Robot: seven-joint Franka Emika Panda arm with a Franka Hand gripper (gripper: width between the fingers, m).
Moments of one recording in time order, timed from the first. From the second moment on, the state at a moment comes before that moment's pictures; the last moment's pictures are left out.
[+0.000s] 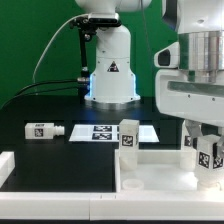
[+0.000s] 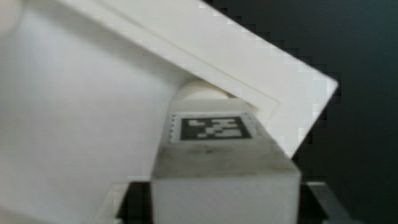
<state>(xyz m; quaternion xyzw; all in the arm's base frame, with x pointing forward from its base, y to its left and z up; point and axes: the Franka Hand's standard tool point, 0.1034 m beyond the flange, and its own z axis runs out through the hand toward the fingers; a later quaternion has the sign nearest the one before) 0.639 0.108 0.081 -0.80 0.60 -0.02 0.05</state>
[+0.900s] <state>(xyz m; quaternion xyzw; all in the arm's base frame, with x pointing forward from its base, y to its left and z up) 0.639 0.121 0.089 -0.77 0.64 -0.01 0.08</state>
